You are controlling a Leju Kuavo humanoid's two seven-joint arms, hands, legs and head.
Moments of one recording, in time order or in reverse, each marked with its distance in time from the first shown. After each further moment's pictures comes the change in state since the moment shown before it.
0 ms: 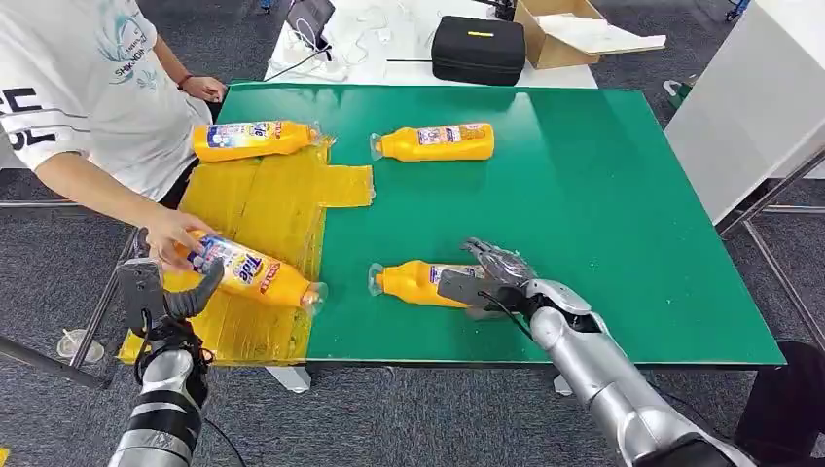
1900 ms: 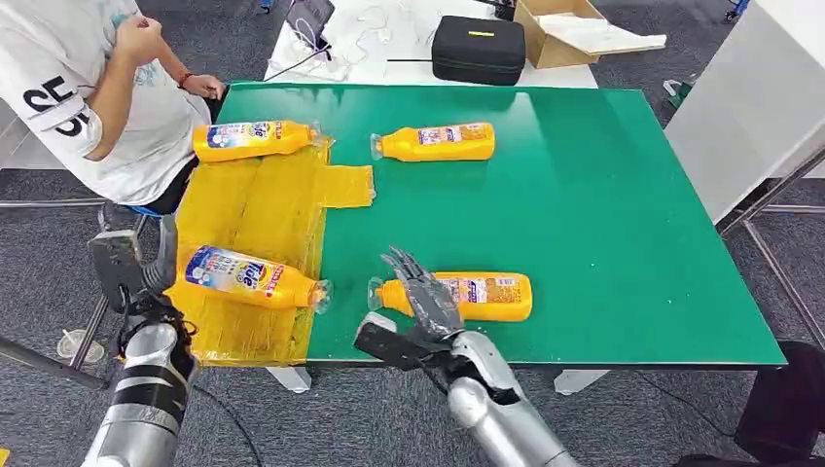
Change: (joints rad) left arm -0.054 0.043 0.008 -0.033 -0.014 0.069 0.000; right arm 0.282 0.242 0.012 -0.272 0.132 -0.411 -0.045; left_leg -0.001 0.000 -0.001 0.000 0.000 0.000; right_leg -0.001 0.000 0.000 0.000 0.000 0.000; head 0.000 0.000
